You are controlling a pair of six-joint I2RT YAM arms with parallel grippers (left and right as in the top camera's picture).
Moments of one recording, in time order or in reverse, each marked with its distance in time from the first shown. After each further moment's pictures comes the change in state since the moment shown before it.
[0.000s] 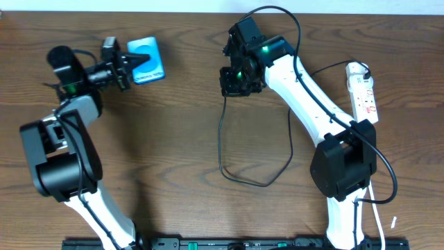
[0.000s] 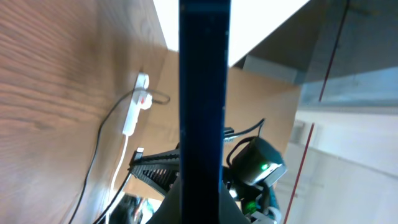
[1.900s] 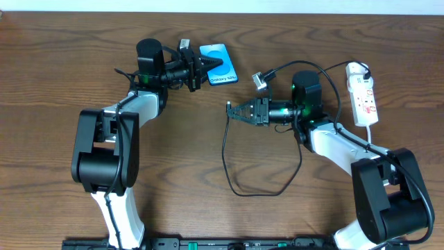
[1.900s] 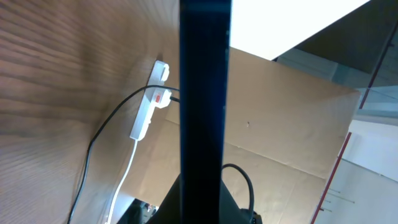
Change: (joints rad) left arm -0.432 0.000 0.000 -0.134 -0.384 0.067; right arm -0.193 -0.388 -1.095 1.532 -0.863 0.572
